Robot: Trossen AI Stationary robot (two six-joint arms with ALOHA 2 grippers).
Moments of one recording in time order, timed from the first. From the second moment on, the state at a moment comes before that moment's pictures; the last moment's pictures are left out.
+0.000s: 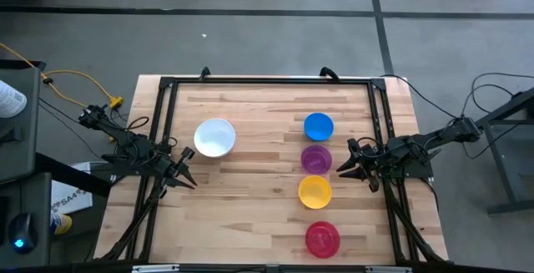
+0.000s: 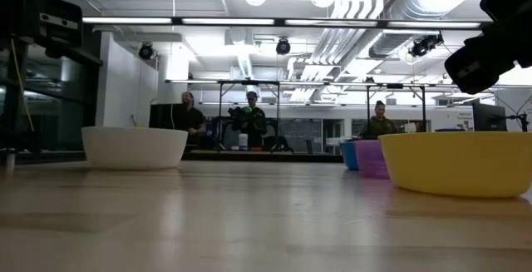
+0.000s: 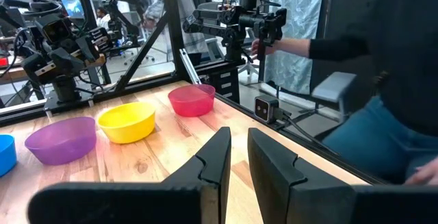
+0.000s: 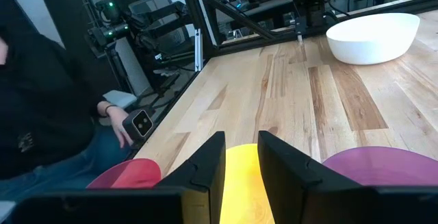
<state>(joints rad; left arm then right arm) -0.56 0.01 0.01 0.01 0.00 0.08 0.32 0.13 0.02 -0.01 0.00 0.31</state>
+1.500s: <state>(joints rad) -0.56 0.01 0.01 0.01 0.00 0.08 0.29 0.15 0.02 0.11 0.21 0.24</state>
